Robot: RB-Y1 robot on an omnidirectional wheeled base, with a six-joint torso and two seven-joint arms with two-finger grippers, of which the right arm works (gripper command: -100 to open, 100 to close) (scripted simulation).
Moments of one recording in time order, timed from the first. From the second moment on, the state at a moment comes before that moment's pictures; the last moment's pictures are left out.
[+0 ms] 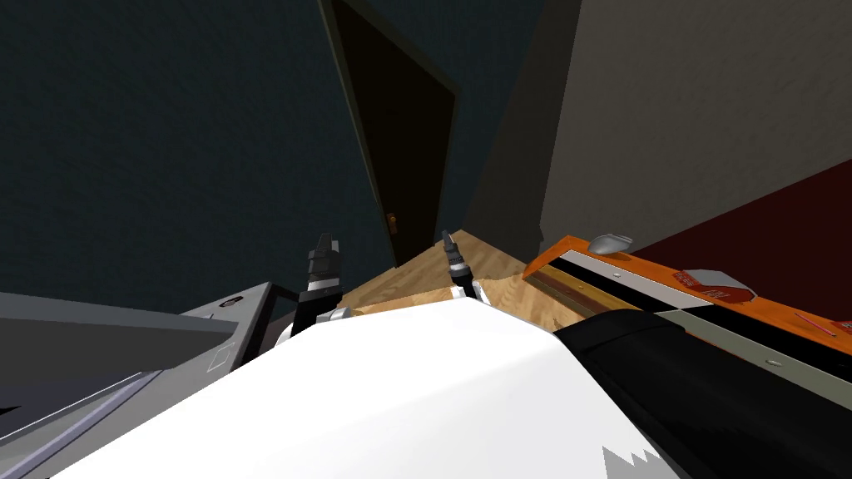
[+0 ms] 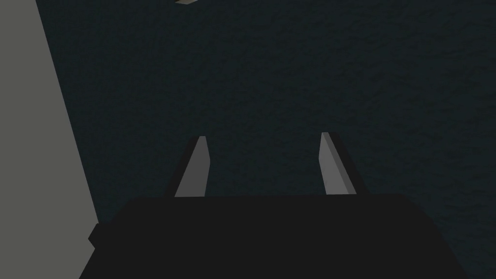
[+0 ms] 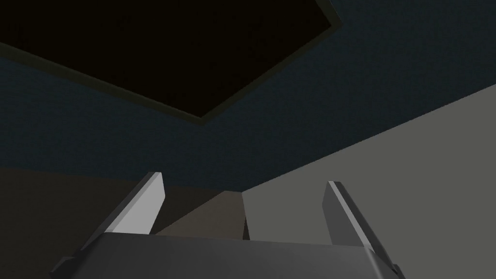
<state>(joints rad) 0.38 -0.08 0.12 -2.02 0.30 -0.55 0.25</state>
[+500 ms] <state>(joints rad) 0.33 -0.09 0.13 -1.92 0.40 -0.55 0.29</state>
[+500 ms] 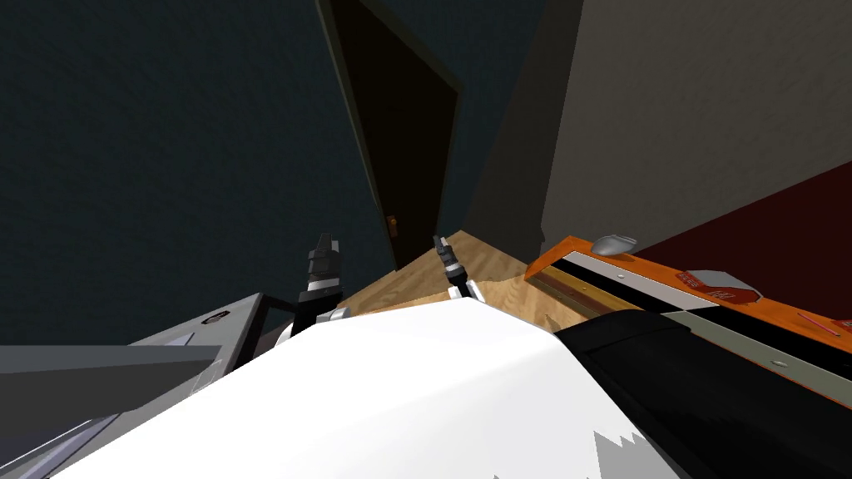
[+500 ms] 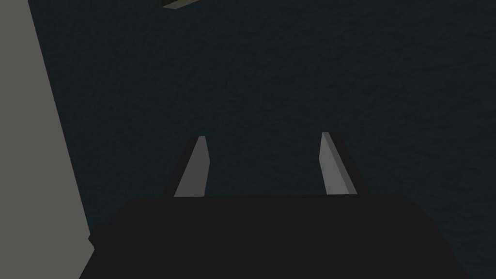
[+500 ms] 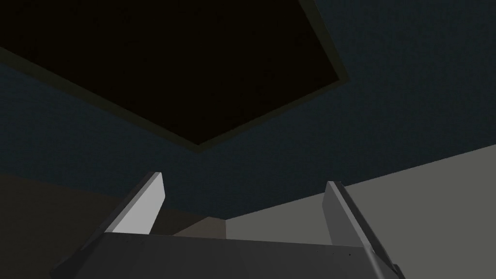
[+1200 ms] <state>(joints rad) 0.27 -0.10 0.16 -1.80 0.54 -0.55 0.36</state>
